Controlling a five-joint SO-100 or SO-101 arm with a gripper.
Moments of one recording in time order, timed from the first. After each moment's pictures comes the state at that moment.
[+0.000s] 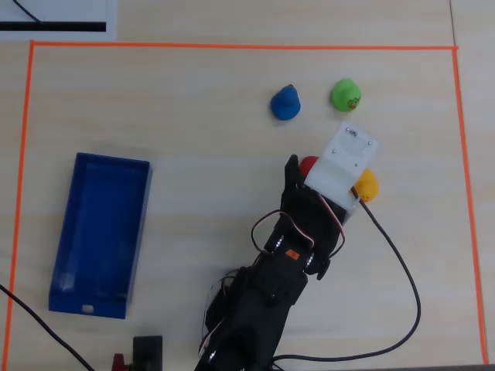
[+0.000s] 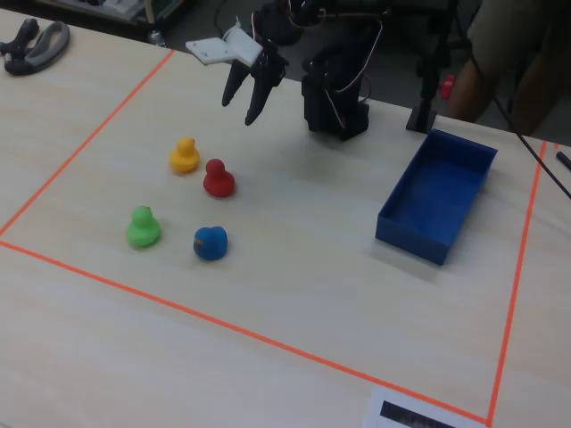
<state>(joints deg) 35.2 152.6 131.6 58.4 -86.2</state>
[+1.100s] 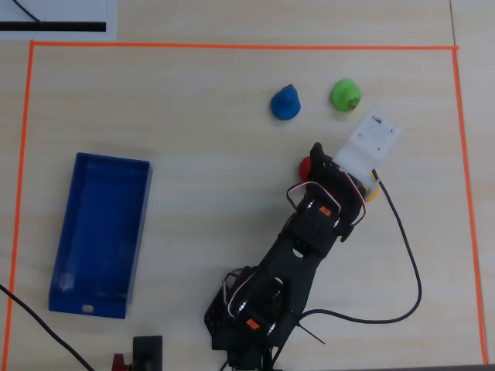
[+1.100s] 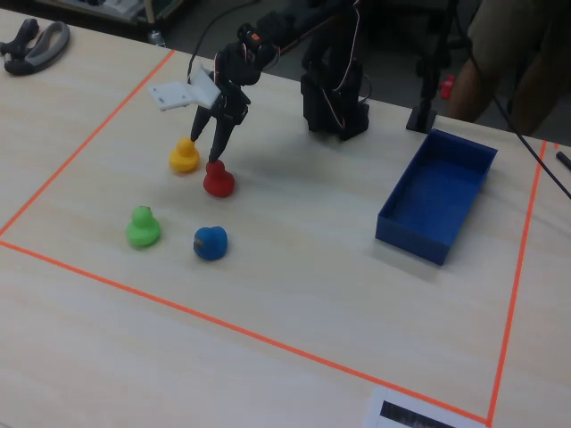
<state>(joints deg) 40.8 121.3 134.6 30.0 -86.9</state>
